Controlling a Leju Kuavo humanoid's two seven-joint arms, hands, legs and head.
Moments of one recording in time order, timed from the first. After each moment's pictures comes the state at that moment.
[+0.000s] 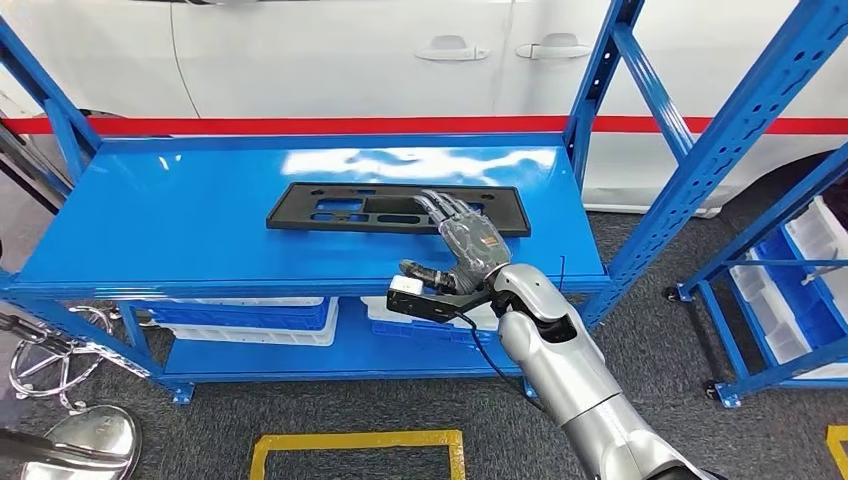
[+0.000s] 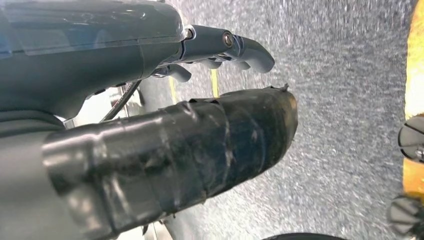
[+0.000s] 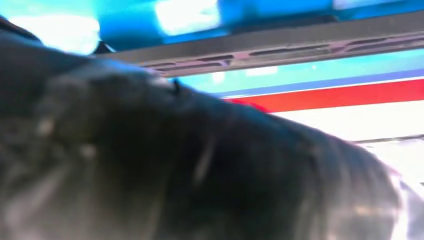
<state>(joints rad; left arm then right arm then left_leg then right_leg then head) -0.06 -0.21 1.27 -0.46 -1.45 -0.21 0.22 -0.61 0.07 0.64 -1.08 1.08 -0.02 -0.25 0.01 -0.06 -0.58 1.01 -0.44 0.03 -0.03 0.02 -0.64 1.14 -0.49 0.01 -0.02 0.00</state>
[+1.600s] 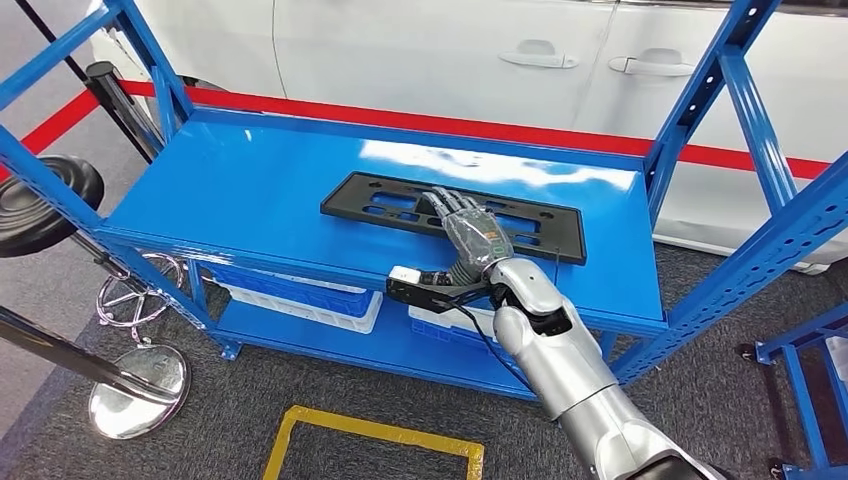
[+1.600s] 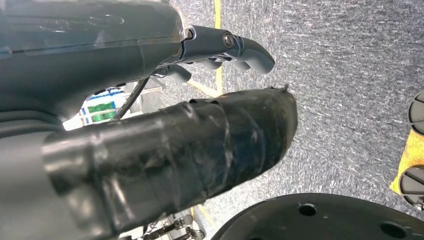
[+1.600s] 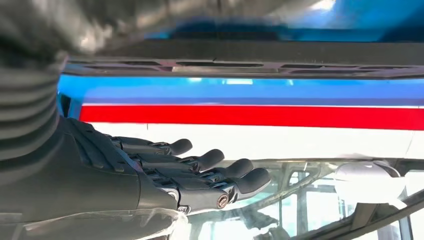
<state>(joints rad) -0.07 -0.22 1.28 -0.45 -1.42 -0.22 0.25 -0.63 0.09 0.64 -1.03 1.18 -0.02 -0.14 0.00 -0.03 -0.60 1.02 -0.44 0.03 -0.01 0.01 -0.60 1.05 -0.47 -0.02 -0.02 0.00</state>
